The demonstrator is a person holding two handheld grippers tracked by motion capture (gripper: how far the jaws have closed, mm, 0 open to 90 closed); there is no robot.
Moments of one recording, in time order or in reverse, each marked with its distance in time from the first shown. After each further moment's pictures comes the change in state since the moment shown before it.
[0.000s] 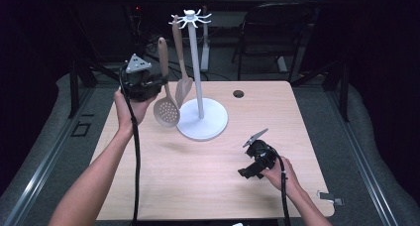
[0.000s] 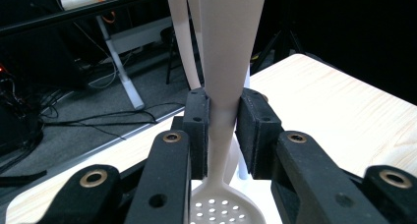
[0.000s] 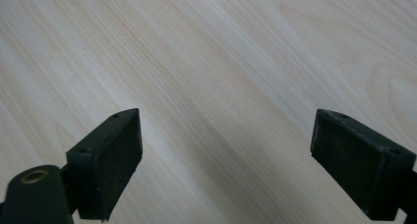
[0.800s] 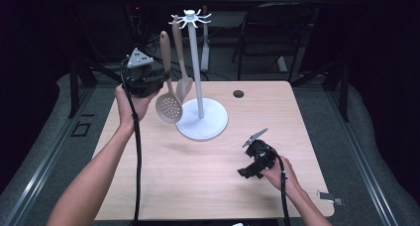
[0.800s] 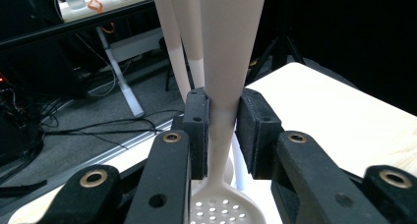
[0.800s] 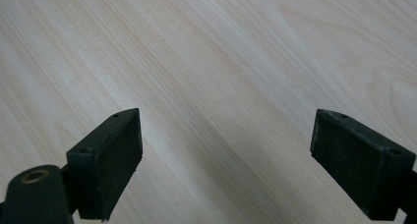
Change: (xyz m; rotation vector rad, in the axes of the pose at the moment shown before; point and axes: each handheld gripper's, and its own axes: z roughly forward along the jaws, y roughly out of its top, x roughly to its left) left arm -0.005 0.015 -0.003 -0.016 -0.002 0.018; right arm 0.000 0.001 0.000 0.008 -0.002 -0.010
